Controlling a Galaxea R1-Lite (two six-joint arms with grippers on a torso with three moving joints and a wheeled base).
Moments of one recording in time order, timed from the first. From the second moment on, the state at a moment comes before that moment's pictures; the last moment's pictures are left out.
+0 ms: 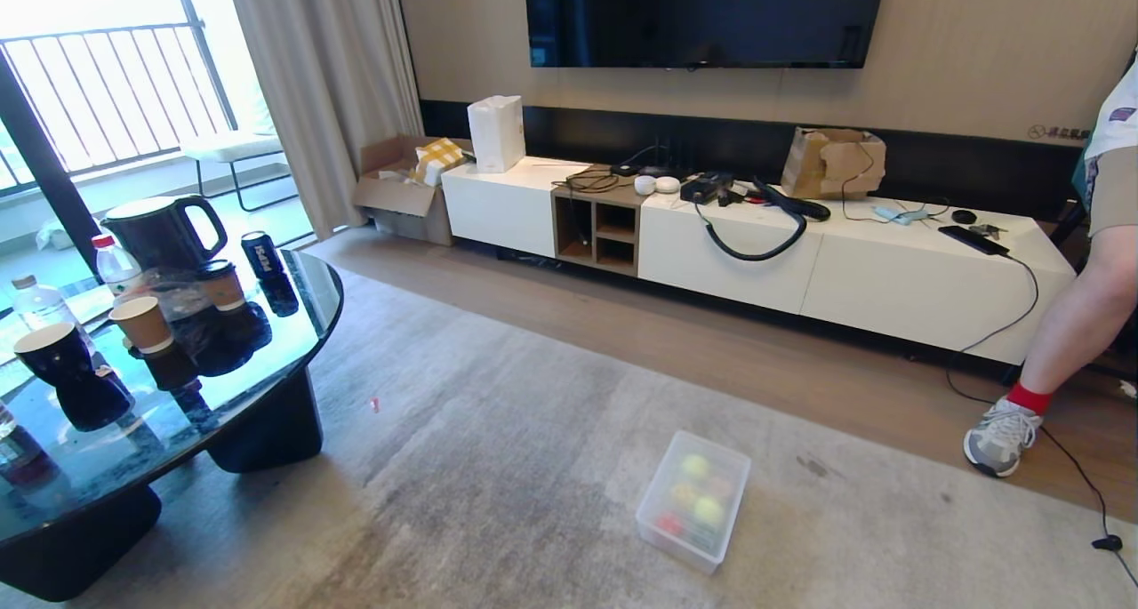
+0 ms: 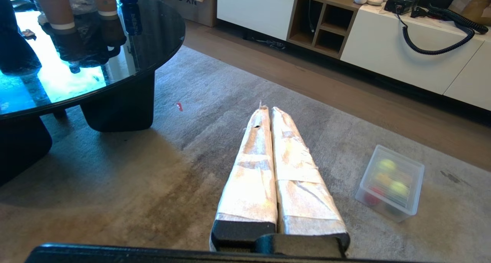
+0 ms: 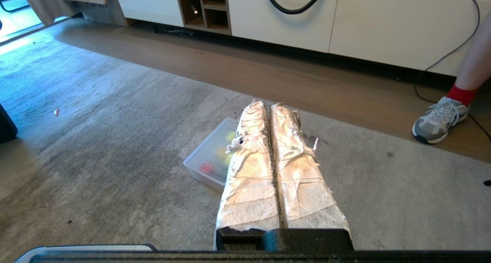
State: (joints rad) left arm -0.01 0.00 0.00 0.01 0.03 -0.09; right arm 0.00 0.00 -0.01 0.02 -0.01 0.01
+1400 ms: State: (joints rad) left arm -0.01 0.00 0.00 0.01 0.04 -0.08; right arm 0.00 0.00 -0.01 0.03 -0.01 0.01
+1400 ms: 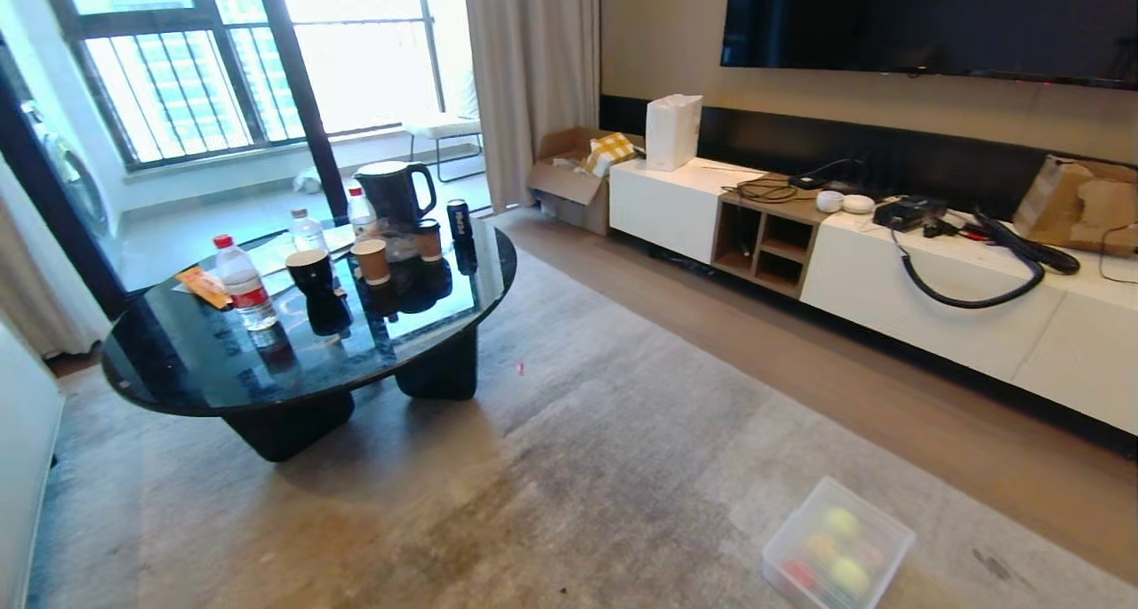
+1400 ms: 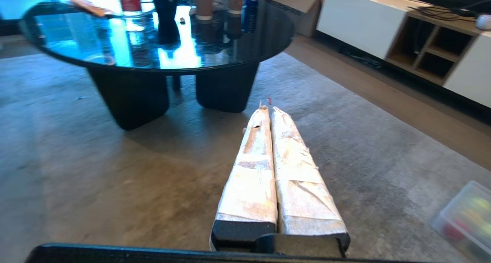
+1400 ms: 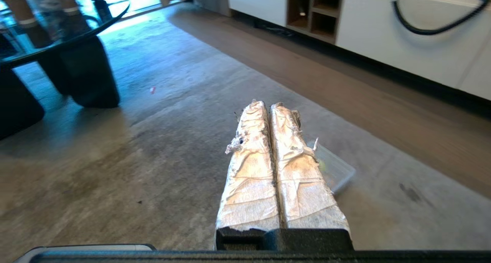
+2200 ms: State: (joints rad) left arm -0.01 0.00 0.00 0.01 0.04 -0.08; right arm 0.00 0.00 -0.01 0.03 -0.01 0.01
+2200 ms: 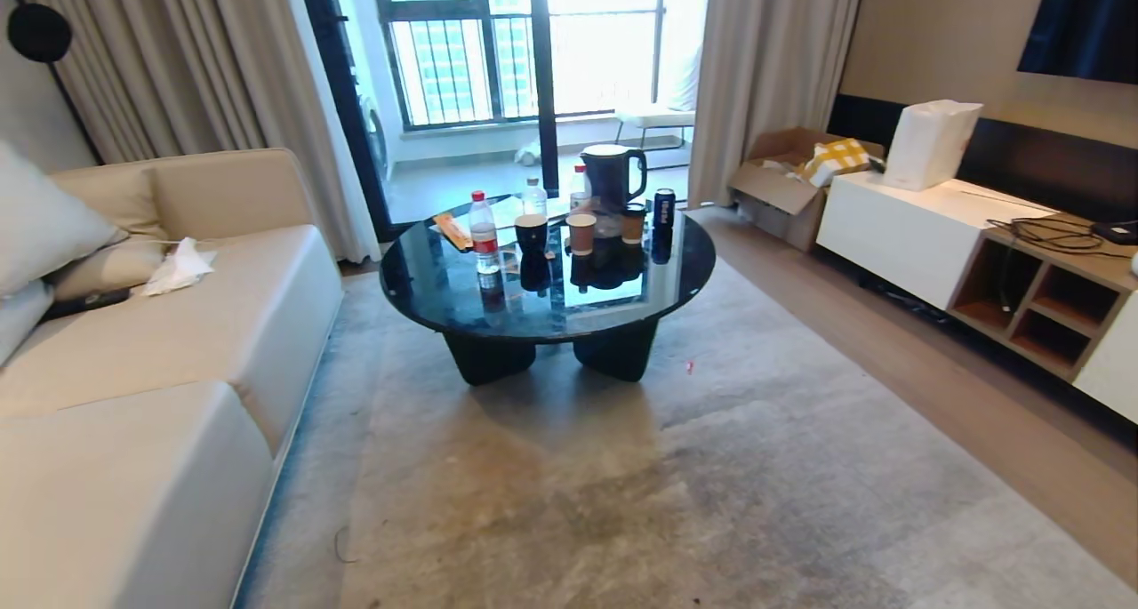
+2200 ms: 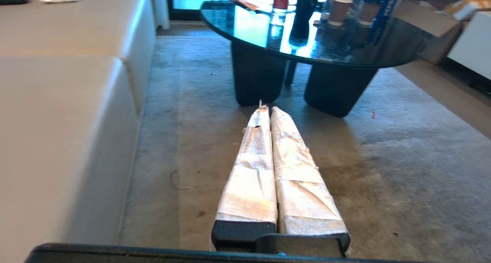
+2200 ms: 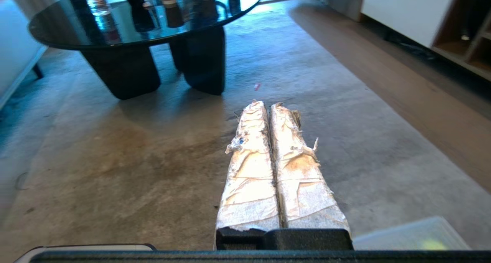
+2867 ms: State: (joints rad) left arm -0.01 0.00 0.00 0.01 0.04 -0.08; right arm 0.00 0.00 -0.01 0.02 -0.01 0.01
